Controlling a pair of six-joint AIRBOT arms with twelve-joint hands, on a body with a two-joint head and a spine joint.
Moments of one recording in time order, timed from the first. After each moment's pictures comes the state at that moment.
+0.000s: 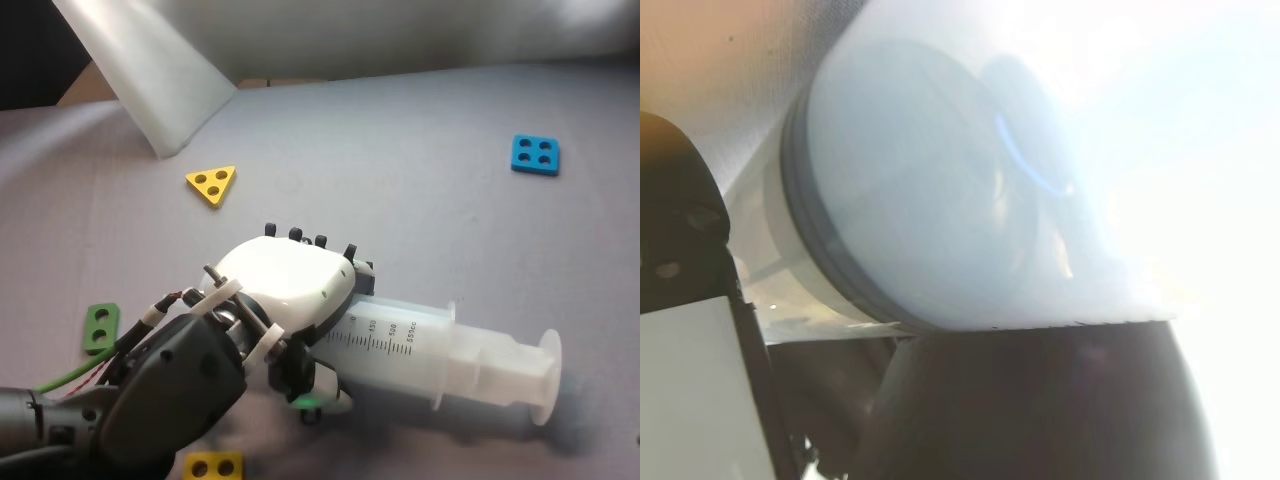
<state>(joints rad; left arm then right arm) 0.77 -1.26 0.87 -0.95 -0.74 1.83 -0.21 -0.33 0.69 -1.13 -0.14 0.76</state>
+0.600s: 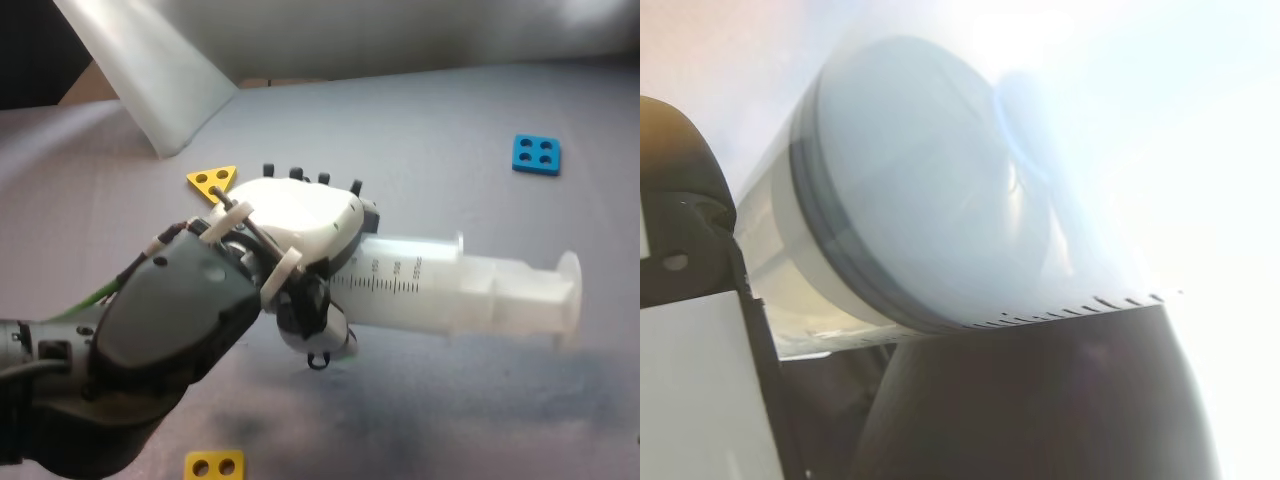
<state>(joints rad) 0.57 -1.21 0.80 -1.30 -0.77 2.12 -0.22 -0.32 0.67 -1.12 -0.27 1.10</state>
